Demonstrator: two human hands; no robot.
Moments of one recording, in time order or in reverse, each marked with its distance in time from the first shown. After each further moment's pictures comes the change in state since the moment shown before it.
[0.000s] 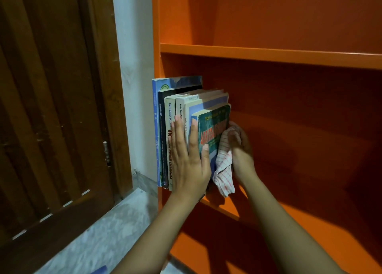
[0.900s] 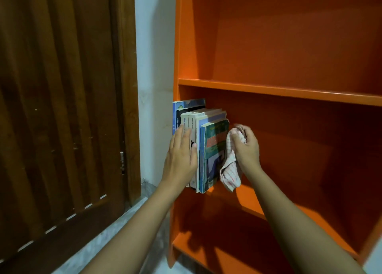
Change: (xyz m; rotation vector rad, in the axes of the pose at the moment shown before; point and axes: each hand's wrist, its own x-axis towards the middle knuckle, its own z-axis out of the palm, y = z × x) left_hand 0.021 0.013 -0.101 -0.095 -0.284 -0.105; right_hand -0.051 -0.098 0.004 -0.425 0.081 -0.178
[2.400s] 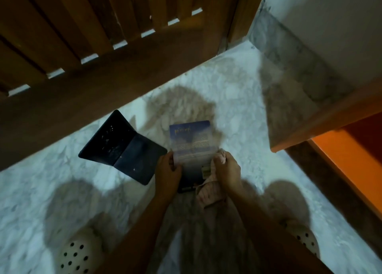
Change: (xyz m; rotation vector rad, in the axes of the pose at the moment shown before) left_hand -0.440 -0.398 0.033 0.012 -0.195 -1.269; right_hand -0.404 0.301 0.308 -0.300 -0.837 0.929
